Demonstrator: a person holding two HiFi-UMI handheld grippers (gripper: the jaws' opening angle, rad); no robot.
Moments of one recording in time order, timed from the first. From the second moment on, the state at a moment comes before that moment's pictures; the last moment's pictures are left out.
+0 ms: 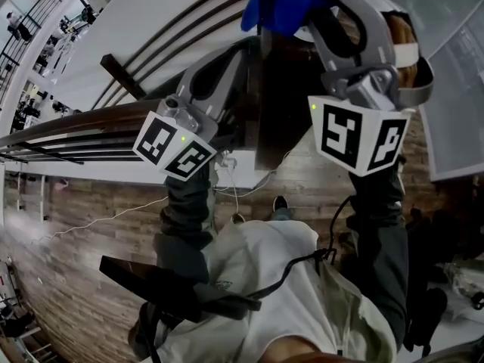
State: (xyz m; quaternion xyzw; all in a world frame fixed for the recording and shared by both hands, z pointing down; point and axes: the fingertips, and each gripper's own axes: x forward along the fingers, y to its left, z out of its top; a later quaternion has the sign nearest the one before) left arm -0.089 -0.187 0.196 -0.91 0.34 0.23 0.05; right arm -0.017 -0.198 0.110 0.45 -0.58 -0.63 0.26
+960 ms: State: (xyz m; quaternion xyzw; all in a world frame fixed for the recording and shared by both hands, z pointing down) left arm -0.051 -0.187 0.173 -0.92 0.30 0.23 0.06; right arm 0.080 -0.280 0.117 0.35 -0.86 -0.33 0.14
